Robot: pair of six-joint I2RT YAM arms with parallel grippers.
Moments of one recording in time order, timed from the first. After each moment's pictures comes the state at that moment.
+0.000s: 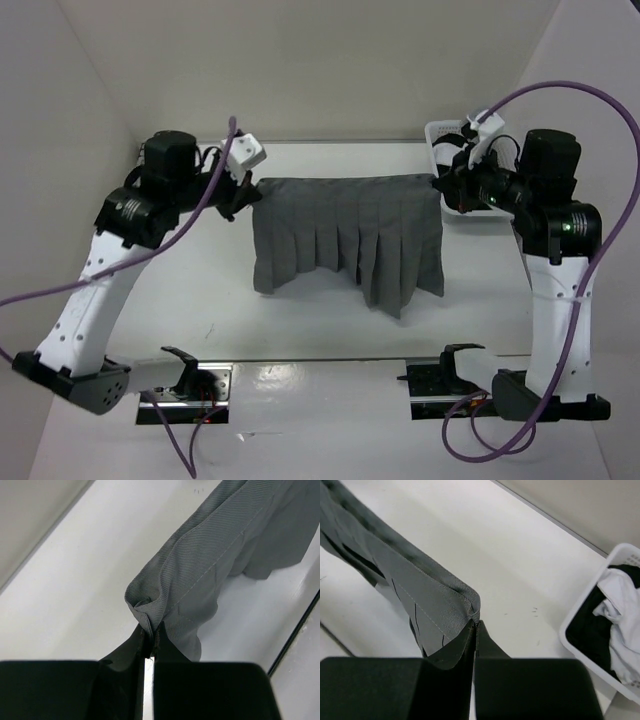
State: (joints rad) left arm -0.41 1.28 1.66 -0.89 0.36 0.33; right arm 0.01 1.15 1.74 -1.03 -0.54 -0.33
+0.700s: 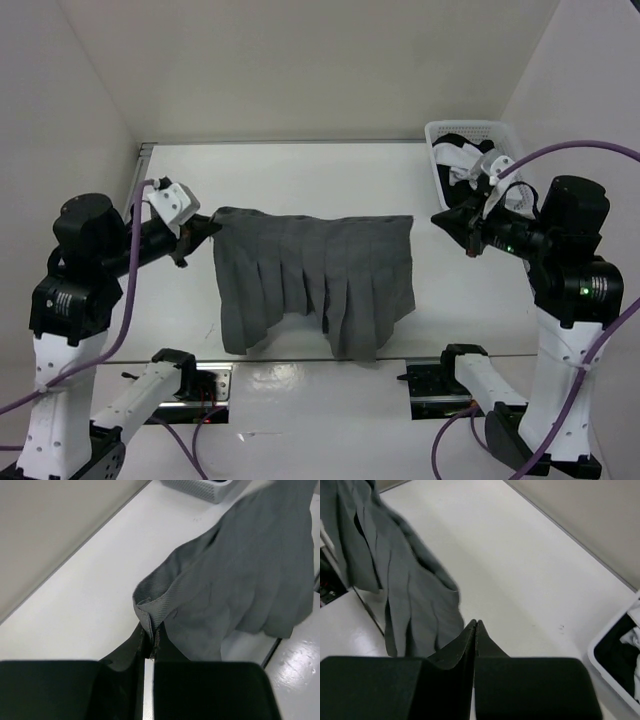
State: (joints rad) left arm -0.17 0.81 1.41 -0.87 0.64 0.34; right arm -0.08 0.92 1.63 -1.12 -0.89 -0.41
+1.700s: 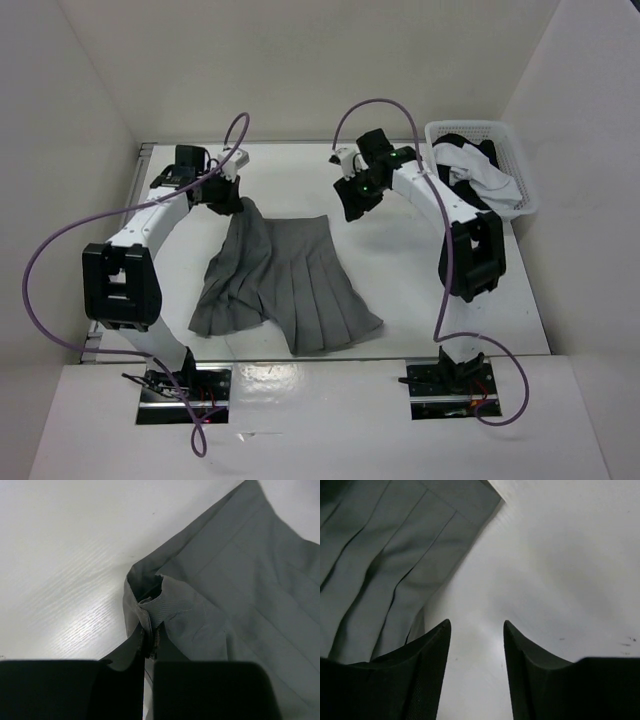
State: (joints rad) left arm -0.06 1.67 1.33 -0.52 0.49 0.33; right arm 0.40 1.90 1.73 -0.91 -0.30 -0.29
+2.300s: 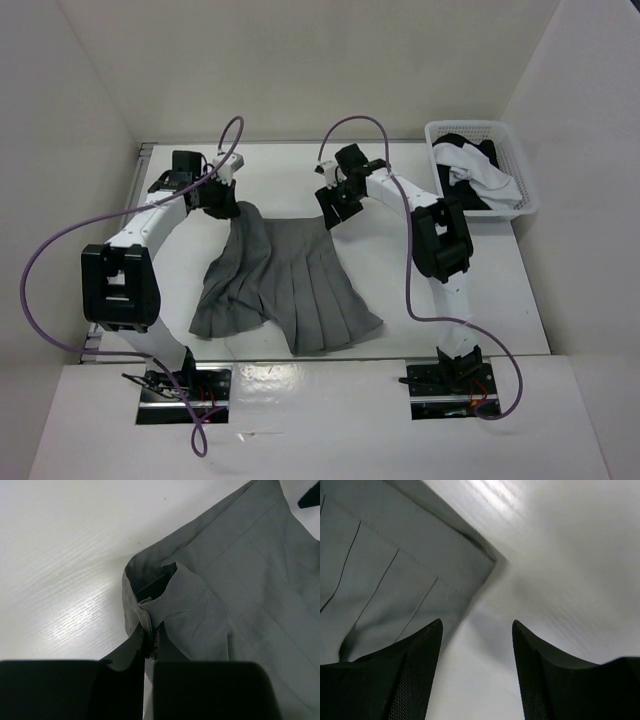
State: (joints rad) left arm -0.02 1.67 1.27 -0.47 0.47 0.28; right arm 0.44 2.19 1.78 -0.71 -0.31 -0.14
